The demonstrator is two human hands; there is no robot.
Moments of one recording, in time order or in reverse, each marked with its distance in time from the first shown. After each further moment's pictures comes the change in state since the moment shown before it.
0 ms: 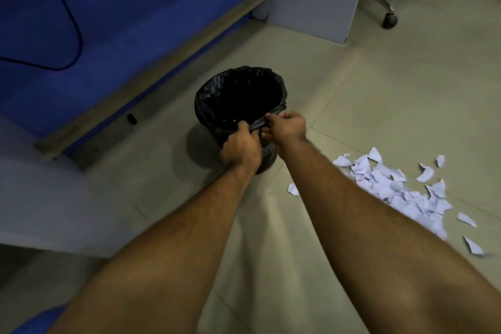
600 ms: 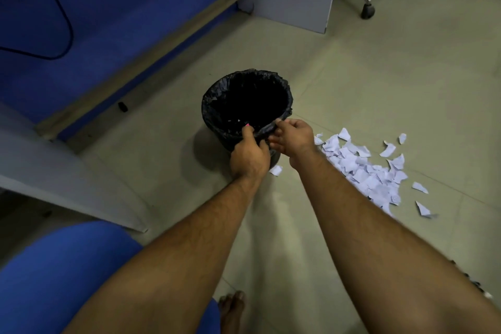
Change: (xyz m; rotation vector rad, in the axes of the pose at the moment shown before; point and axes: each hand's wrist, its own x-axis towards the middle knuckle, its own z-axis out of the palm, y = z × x) left_hand -0.120 0.042 0.021 -0.218 0.000 0.011; right_hand -0.073 0.005 -0.118 0.072 -0.088 0.077
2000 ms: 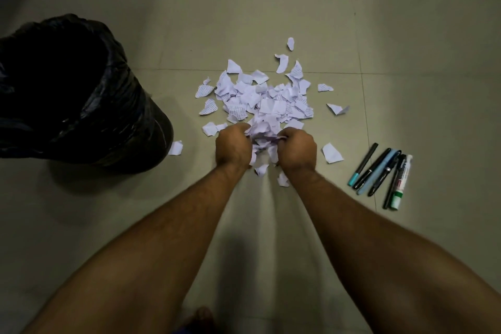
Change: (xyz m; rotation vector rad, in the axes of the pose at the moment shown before) left_hand -0.050 0.015 0.234 0.154 -0.470 0.335; right_hand 0.014 0.157 -0.243 -0.914 0.676 -0.108
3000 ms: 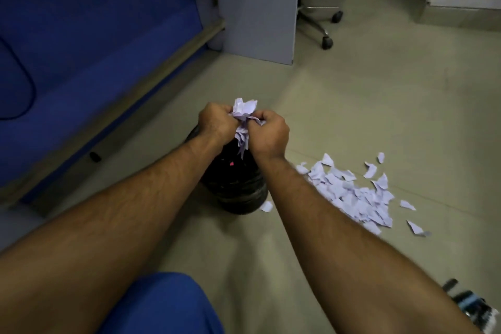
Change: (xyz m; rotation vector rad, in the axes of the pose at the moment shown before) left_hand 0.040 -0.045 -0.350 -0.389 0.384 -0.173; right_hand -0.071 -0.371 -0.029 0.604 -0.101 -0.320
